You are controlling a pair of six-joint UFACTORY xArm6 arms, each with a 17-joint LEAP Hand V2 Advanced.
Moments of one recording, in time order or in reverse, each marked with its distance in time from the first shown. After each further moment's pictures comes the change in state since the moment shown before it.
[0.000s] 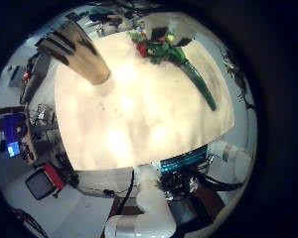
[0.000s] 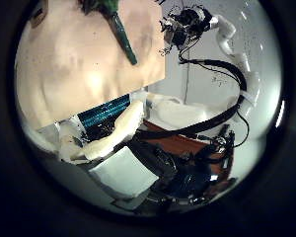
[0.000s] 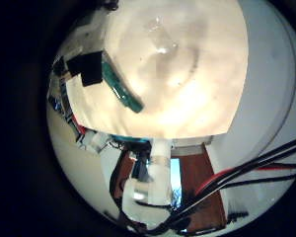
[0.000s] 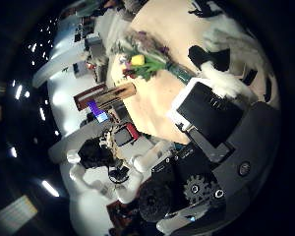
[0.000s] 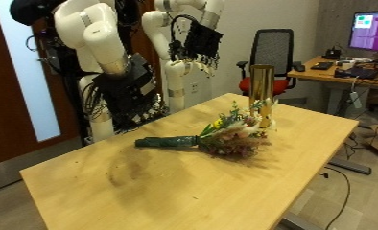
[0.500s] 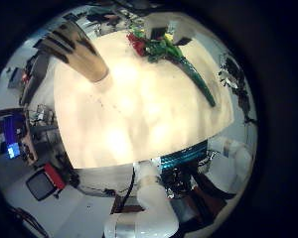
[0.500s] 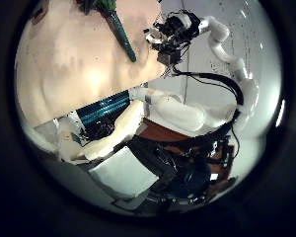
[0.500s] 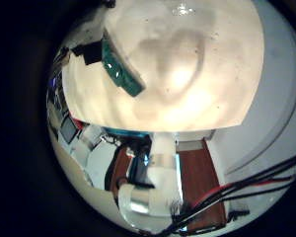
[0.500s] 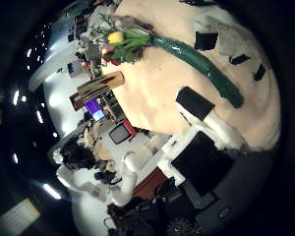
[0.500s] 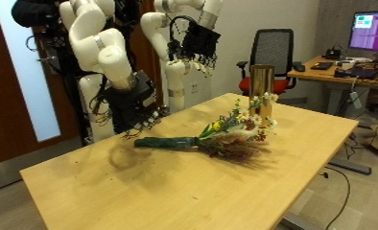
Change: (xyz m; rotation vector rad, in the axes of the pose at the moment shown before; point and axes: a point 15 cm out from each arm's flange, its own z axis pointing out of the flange) left arm 0.000 0.010 0.001 -0.002 -0.008 0.025; right arm 0.008 0.042 0.136 0.009 0.064 0.053
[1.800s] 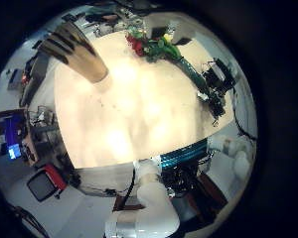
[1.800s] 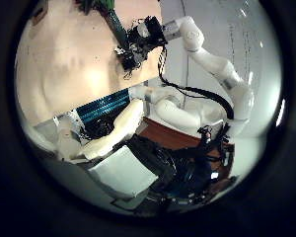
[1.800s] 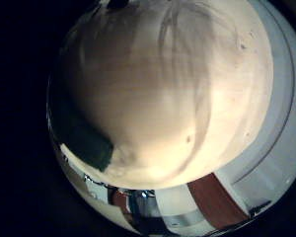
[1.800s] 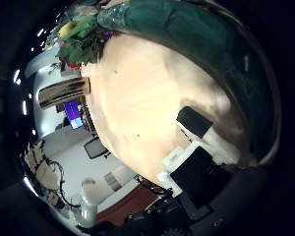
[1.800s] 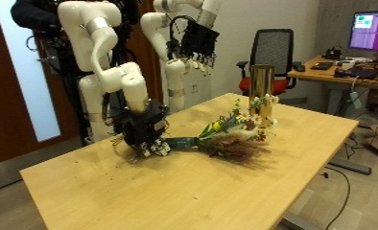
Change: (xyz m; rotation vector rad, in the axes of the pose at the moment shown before) left arm 0.004 0.007 0.000 -0.013 -0.001 -0.003; right arm 0.016 -0.049 0.077 0.162 0.132 -0.014
